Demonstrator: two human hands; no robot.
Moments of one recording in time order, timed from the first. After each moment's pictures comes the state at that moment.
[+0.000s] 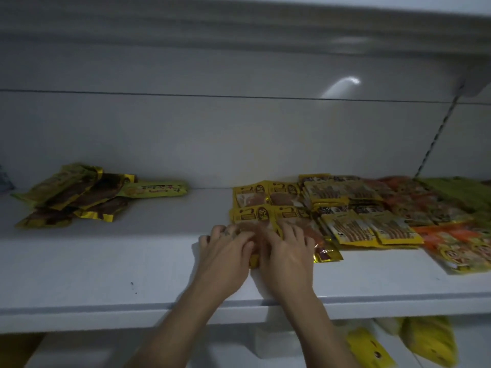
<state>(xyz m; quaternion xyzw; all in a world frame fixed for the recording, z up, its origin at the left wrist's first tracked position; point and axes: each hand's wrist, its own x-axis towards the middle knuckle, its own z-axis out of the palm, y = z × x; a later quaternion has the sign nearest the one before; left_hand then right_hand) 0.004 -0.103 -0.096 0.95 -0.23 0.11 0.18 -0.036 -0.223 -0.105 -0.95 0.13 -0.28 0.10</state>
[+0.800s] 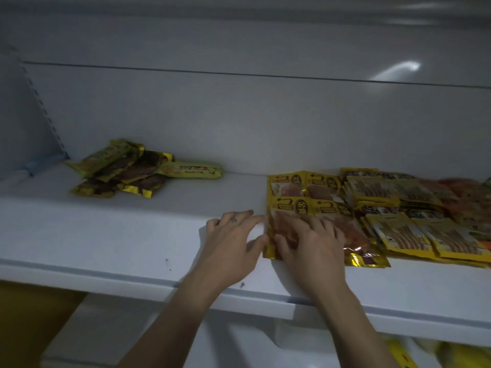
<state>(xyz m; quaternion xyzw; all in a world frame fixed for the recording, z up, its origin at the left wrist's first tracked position) 0.013 -0.059 -0.096 0.95 -0.21 0.12 0.21 -0.027 -0.215 -0.092 -0.96 0.09 -0.22 0.13</state>
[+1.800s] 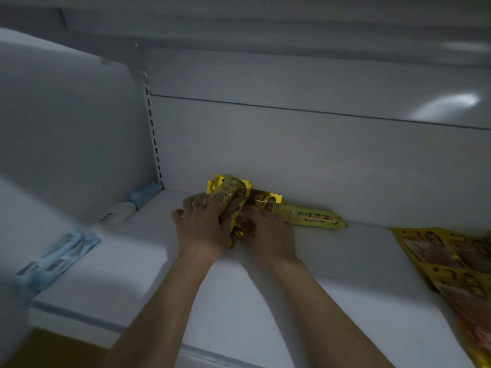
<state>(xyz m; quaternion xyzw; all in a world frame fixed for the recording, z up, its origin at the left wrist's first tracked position) 0.180 0.234 -0.070 0.96 0.01 0.25 0.12 0.191 0.094 -0.092 -0.98 -0.04 -0.16 0.13</state>
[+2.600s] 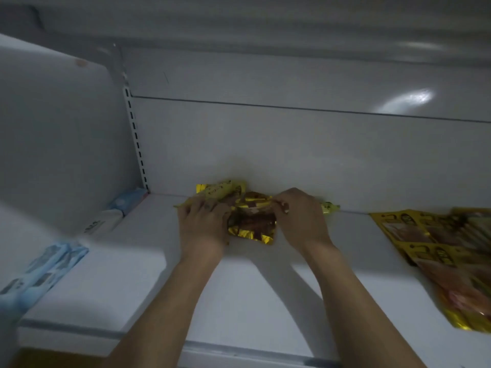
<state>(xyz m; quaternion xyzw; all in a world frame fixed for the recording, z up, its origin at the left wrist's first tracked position) 0.176 0.233 -0.076 0.92 -0.12 0.35 0.12 0.146 0.049 -0.033 -0.93 -0.03 -0.26 0.24</state>
